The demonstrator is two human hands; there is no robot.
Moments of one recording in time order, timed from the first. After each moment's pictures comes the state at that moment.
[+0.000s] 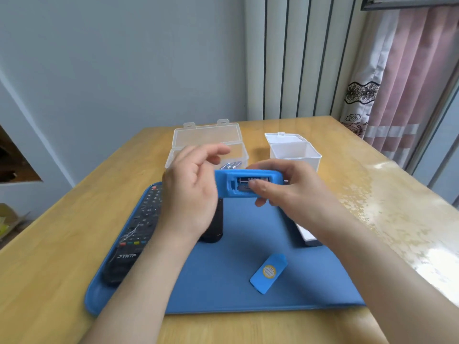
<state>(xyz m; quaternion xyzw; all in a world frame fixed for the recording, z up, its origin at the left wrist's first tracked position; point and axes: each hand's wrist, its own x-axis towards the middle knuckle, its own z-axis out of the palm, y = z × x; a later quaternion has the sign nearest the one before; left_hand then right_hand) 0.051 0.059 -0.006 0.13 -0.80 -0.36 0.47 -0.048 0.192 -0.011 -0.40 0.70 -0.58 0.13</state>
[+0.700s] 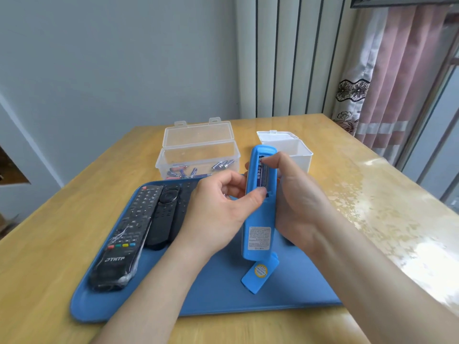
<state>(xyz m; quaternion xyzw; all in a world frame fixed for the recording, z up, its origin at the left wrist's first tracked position) 0.040 0.089 -0.023 0.15 -0.80 -0.51 0.28 -0.036 0.185 -0.004 -0.10 0.49 -0.79 0.34</state>
